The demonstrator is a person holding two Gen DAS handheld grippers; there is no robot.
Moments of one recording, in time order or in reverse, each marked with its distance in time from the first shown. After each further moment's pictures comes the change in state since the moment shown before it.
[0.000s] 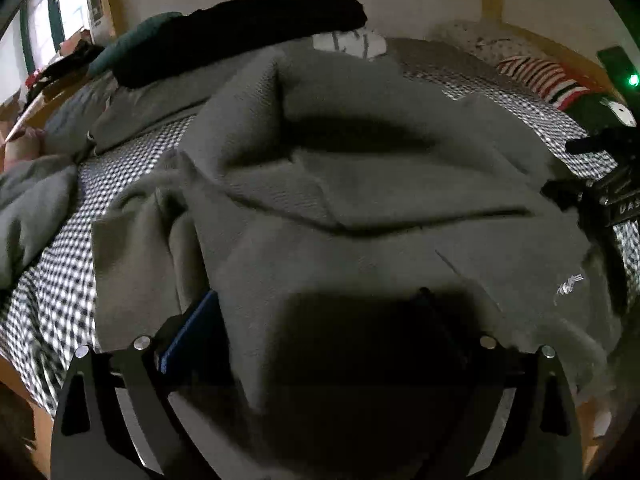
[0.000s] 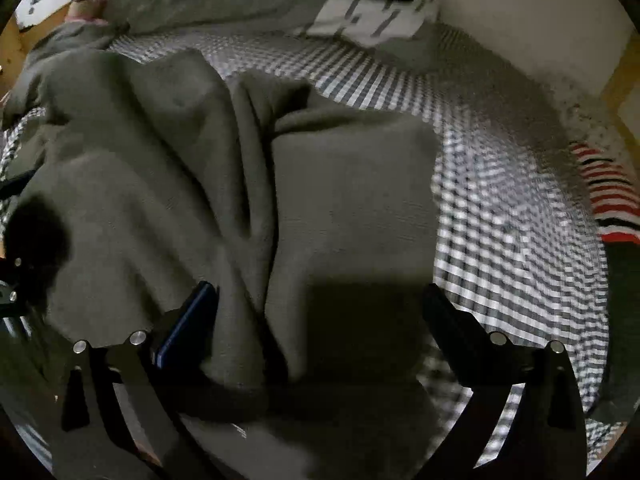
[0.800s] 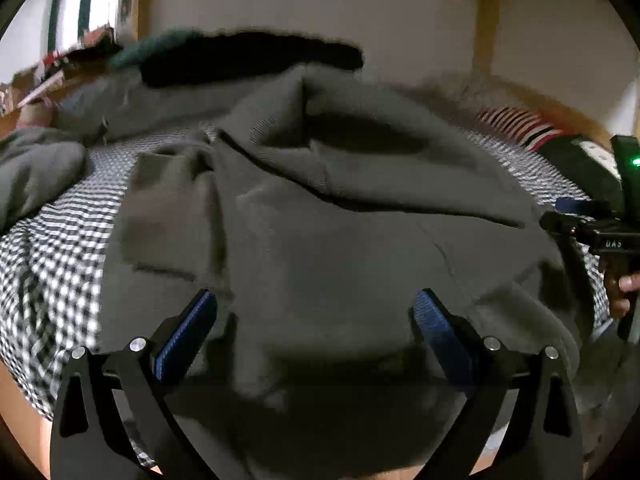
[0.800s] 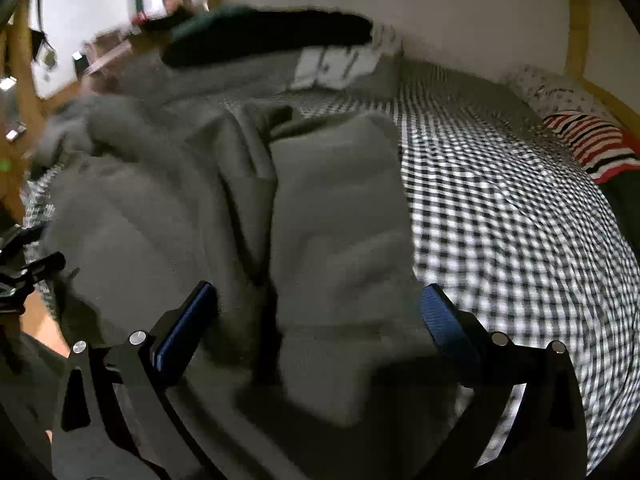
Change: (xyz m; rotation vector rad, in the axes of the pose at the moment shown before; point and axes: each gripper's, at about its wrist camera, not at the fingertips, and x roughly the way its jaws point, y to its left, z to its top) left arm -0.052 0.014 -0.084 -0.111 -0.223 -0.091; right arm -0.033 -0.010 -0.109 0.194 -0.316 0.126
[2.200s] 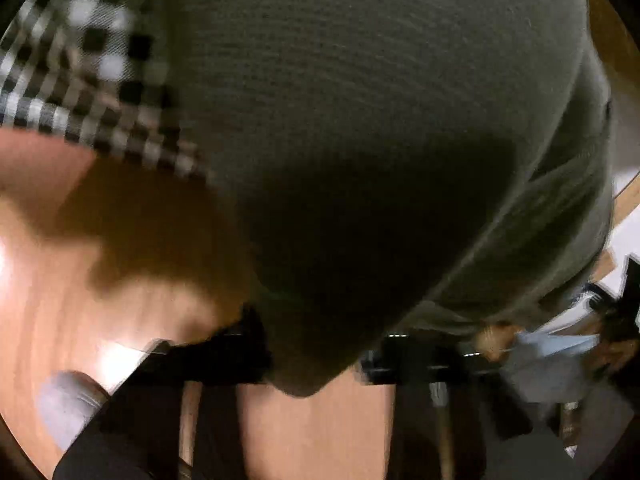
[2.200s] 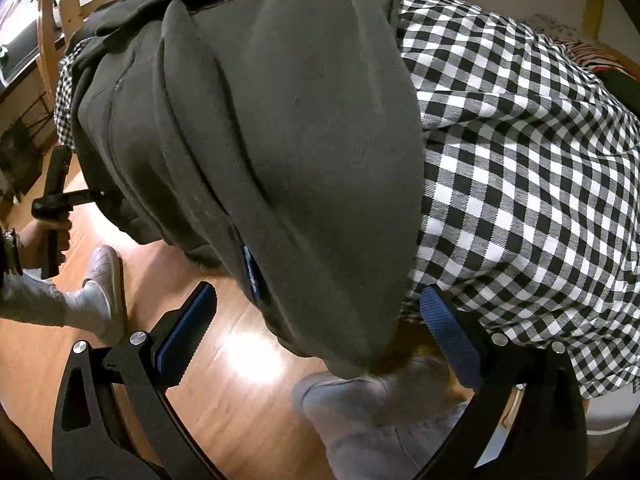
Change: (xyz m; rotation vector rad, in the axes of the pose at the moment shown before) left arm 0.097 0.071 -0.273 -0.462 0.276 -0.342; right arm -0.030 -0.028 -0.205 -0.115 0.247 0.018
